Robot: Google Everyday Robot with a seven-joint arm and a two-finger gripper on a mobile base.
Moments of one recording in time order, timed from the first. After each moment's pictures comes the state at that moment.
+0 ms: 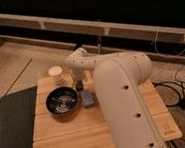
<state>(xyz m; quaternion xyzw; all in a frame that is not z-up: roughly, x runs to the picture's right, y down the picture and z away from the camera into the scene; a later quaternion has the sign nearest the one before) -0.089 0.027 0.963 -0.24 0.10 0.56 0.79</state>
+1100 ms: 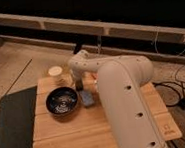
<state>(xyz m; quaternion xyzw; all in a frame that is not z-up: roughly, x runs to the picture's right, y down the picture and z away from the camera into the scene) -0.102 0.023 0.990 -0.24 0.04 0.55 0.80</state>
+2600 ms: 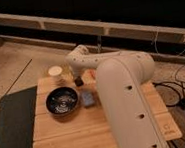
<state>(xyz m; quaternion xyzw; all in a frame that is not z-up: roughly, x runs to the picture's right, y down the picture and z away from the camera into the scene) -0.093 -0.011 0.955 -0.20 0.05 0.53 0.83</state>
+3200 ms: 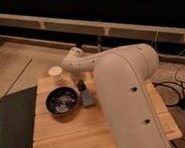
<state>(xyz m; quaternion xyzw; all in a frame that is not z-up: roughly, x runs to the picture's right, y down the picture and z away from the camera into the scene) -0.078 0.029 0.910 -0.18 0.12 0.54 0.82</state>
